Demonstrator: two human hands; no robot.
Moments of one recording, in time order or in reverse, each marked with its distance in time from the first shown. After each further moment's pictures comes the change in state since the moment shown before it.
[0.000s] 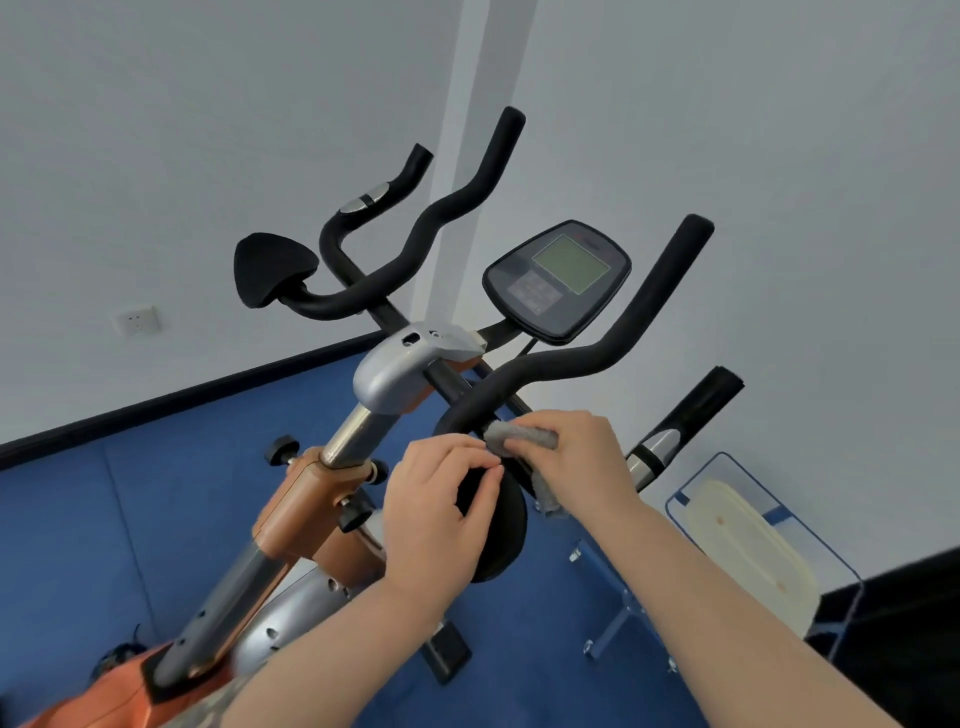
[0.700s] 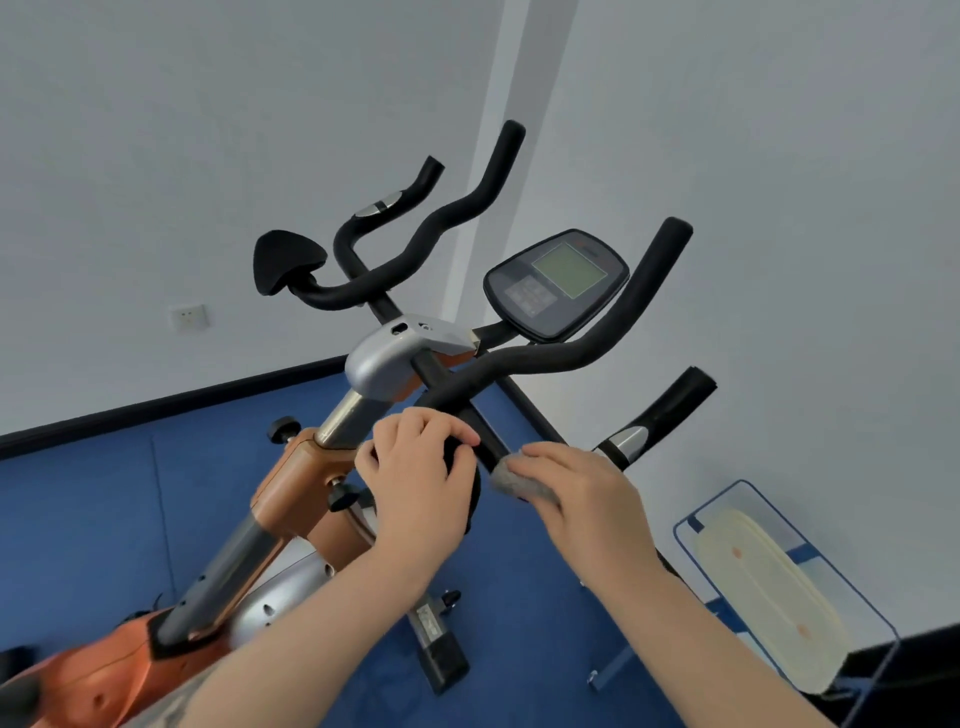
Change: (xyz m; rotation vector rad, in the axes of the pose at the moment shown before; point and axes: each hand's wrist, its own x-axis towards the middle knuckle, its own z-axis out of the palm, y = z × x) left_hand 0.004 0.042 0.018 0.273 -0.049 -0.376; right_hand -0.063 0.029 -0.030 -0.288 0.108 -0.389
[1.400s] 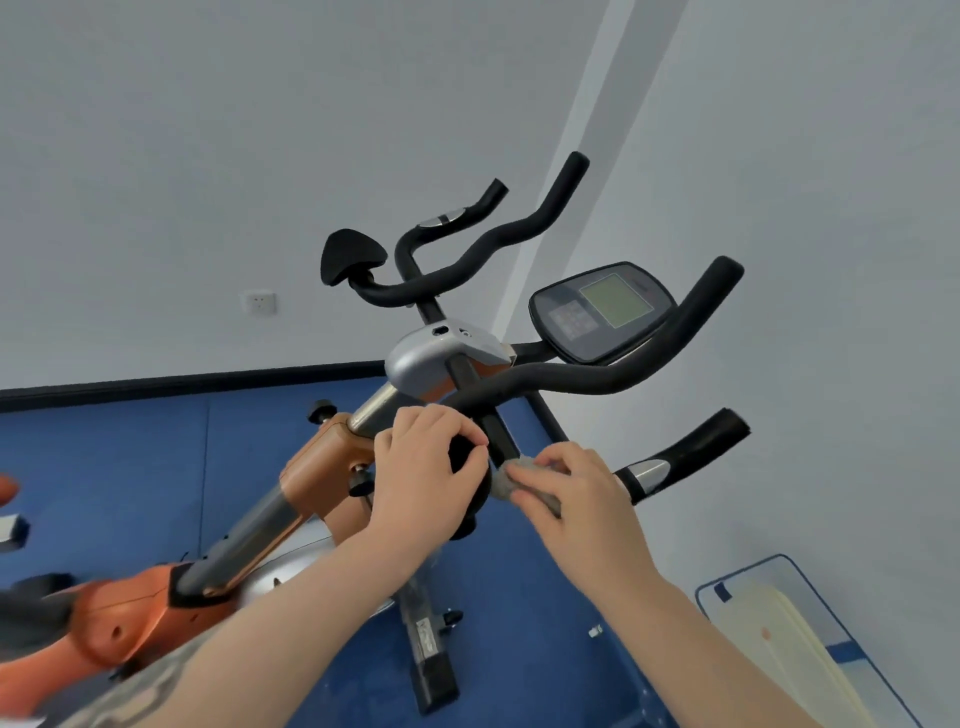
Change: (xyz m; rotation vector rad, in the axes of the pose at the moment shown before) left_hand -0.001 -0.007 -0.003 -0.003 0.024 0.040; right_hand 0.014 0.013 0.006 0.093 -0.141 -0.047
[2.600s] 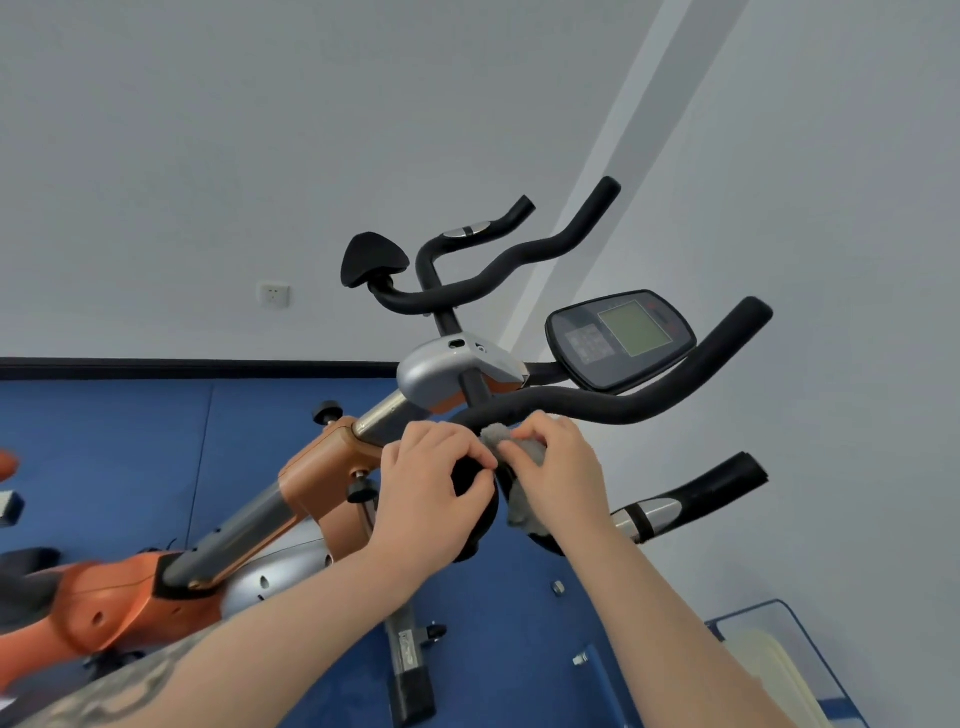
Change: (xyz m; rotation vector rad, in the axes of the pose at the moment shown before) left_hand -0.002 -0.005 0.003 -0.109 0.054 0.026; right_hand 0.067 -0.009 0.014 0.195 -0.053 0.212
